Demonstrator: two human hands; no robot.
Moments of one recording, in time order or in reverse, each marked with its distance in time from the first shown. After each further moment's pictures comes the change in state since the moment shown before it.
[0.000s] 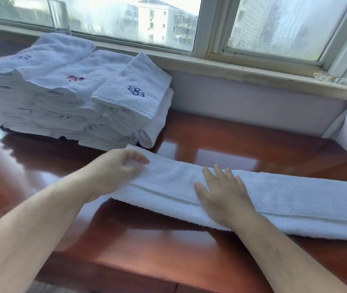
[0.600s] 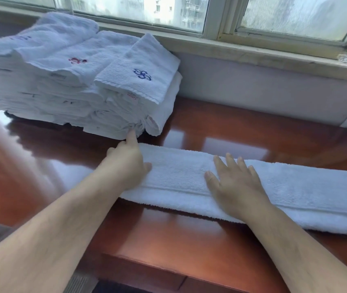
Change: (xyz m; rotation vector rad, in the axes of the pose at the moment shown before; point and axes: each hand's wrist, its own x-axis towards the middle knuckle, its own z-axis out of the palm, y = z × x) left_hand 0.012 0.002 0.029 0.470 0.124 -0.152; right_hand 0.001 0.001 -0.001 -0.029 -0.018 0.016
